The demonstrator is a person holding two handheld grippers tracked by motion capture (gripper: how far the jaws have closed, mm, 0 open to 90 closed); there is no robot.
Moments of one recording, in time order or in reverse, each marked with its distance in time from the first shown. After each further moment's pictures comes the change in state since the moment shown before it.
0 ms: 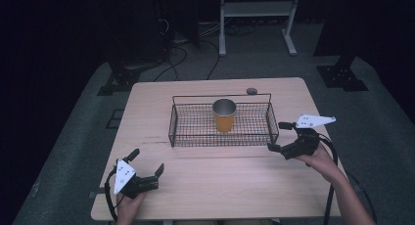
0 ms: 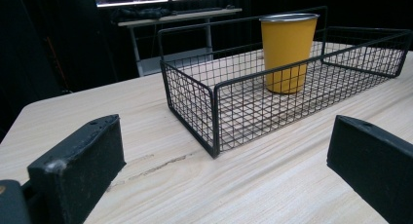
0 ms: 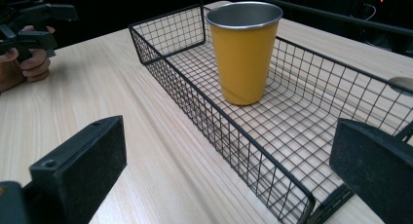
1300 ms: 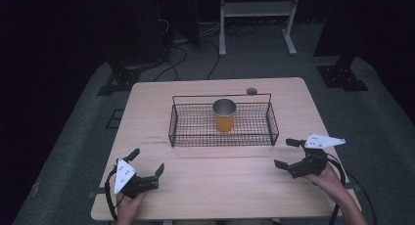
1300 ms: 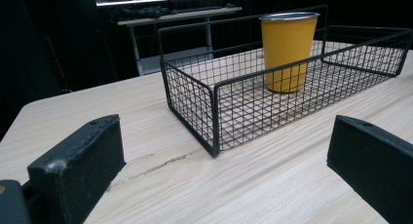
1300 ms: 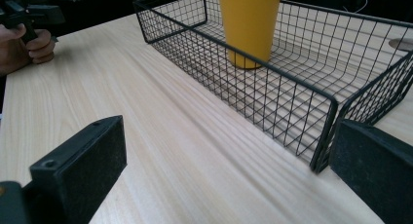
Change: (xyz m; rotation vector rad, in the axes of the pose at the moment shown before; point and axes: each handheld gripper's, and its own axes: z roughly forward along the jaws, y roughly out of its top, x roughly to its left) left arm 0.000 0.000 0.001 0.002 0.000 0.000; right arm 0.020 -0.050 -0.020 -0.014 -0.026 0.037
